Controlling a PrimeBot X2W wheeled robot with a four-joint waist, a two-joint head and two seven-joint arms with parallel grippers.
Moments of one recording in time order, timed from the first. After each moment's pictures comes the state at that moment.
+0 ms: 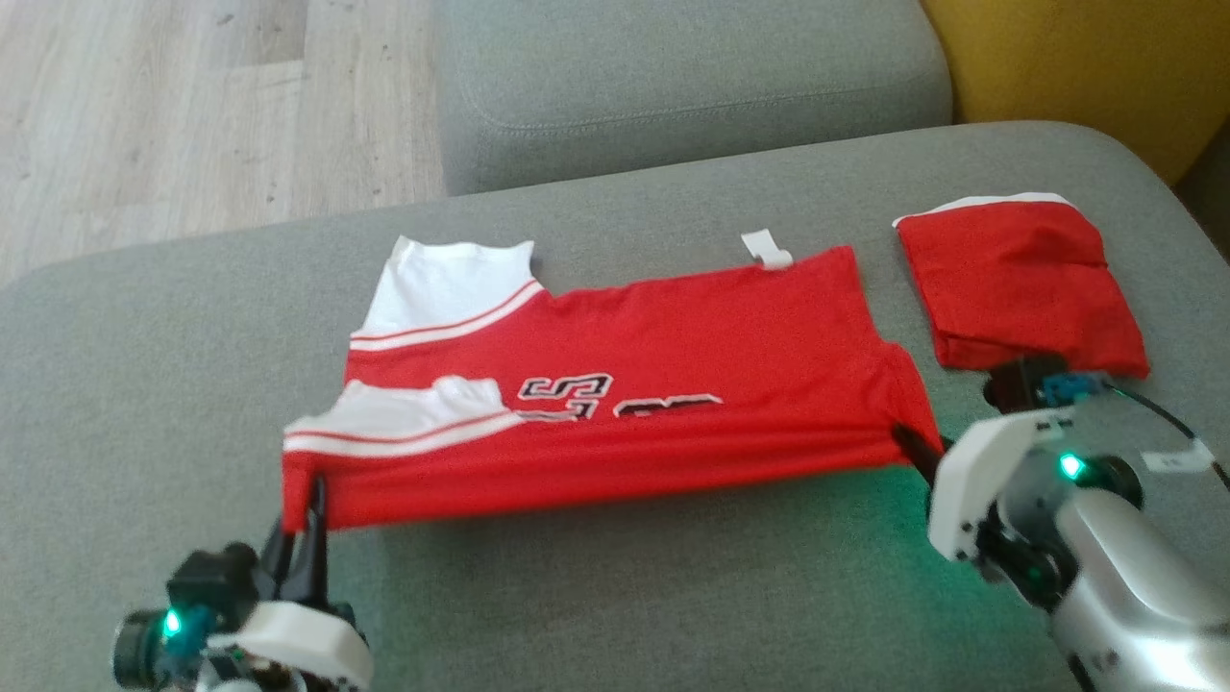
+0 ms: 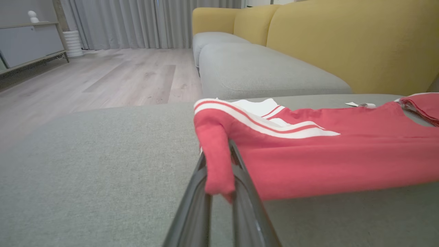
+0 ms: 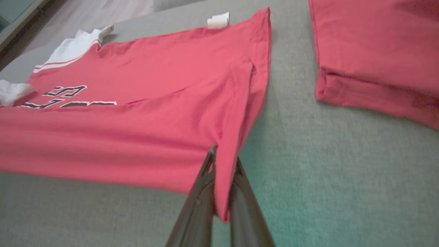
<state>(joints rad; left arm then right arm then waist) -0.09 0.16 -0.11 0.47 -0.24 -0.06 -0.20 -0.41 -0.31 0.46 0.69 0.62 0.12 0.31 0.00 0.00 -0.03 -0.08</state>
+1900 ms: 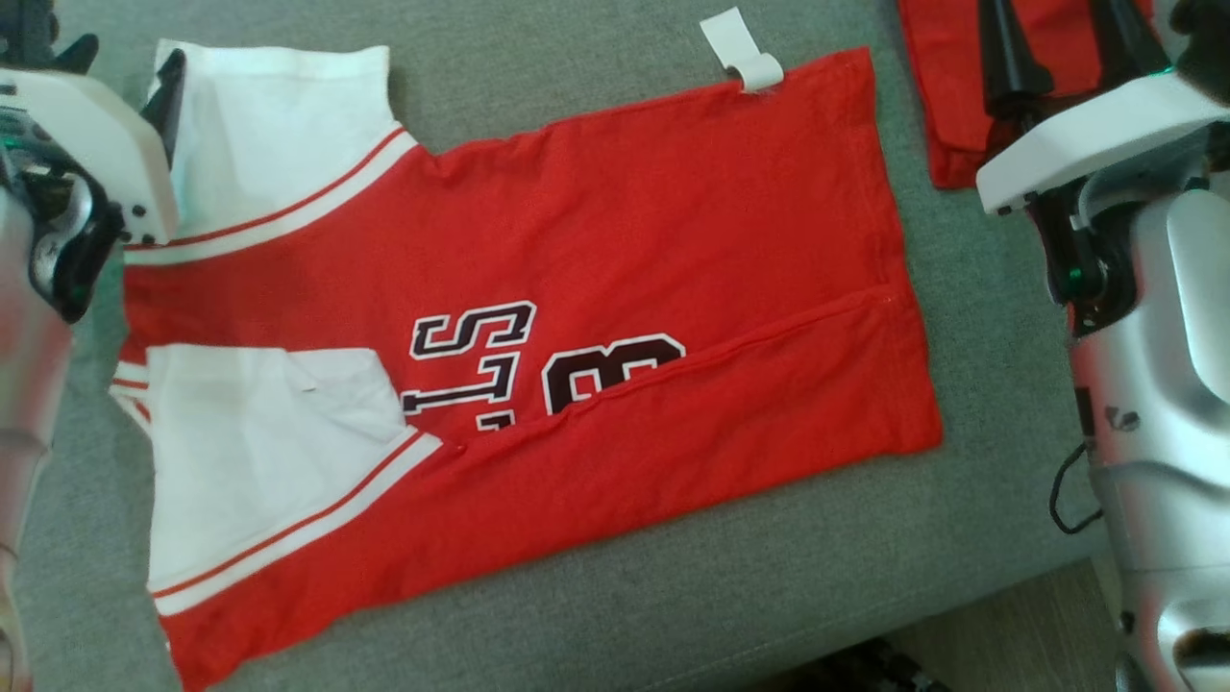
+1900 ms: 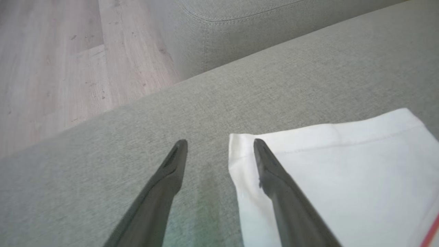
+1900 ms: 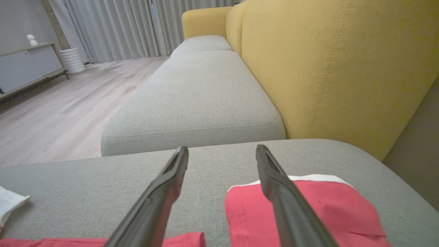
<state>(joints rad) -1.00 0.48 -0.51 0.80 -0.54 -0.13 0.33 -0.73 -0.17 0.13 0.39 0.32 0.12 0.03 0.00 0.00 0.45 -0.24</state>
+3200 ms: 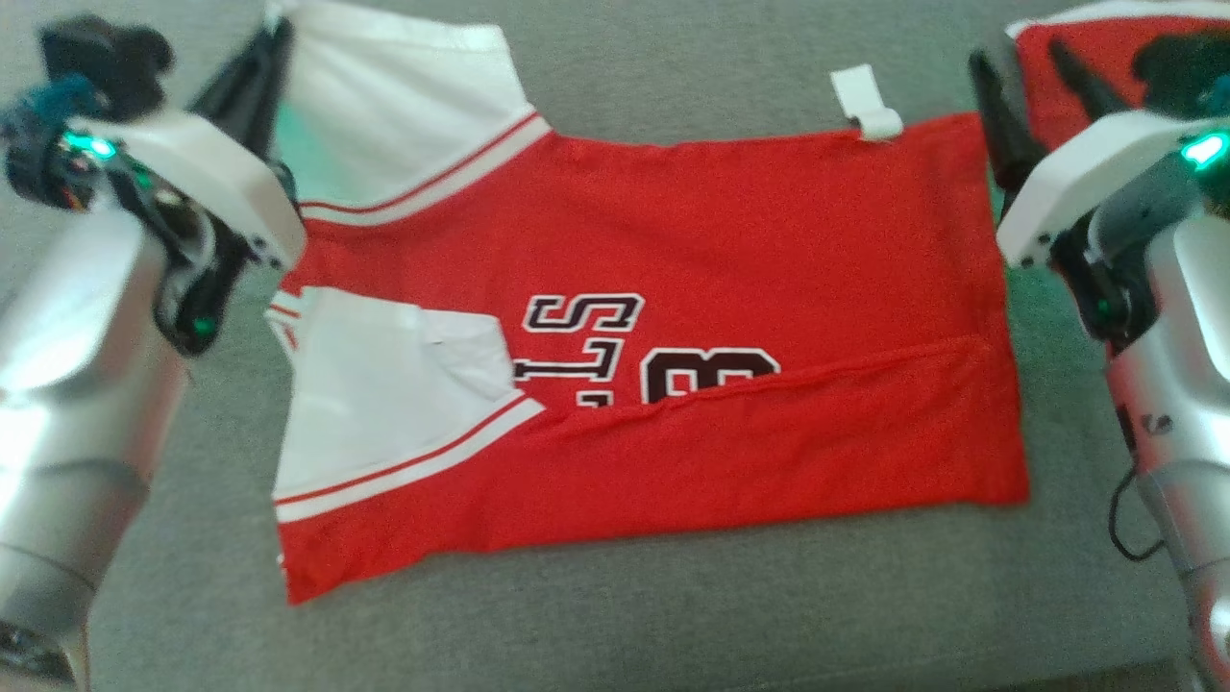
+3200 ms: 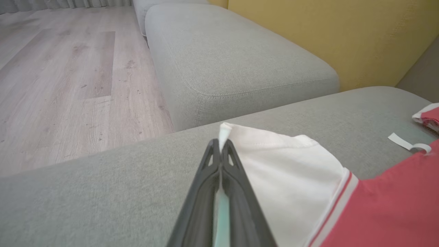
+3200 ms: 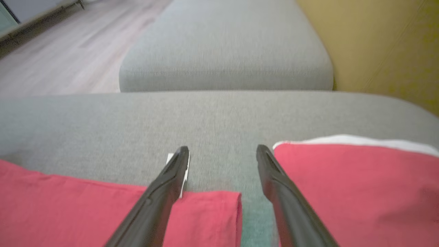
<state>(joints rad) -0.98 0.43 -0.70 0.71 -0.79 -0.13 0.03 -0.77 -0.28 0.24 0.61 0.38 0.12 0.13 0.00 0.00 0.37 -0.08</state>
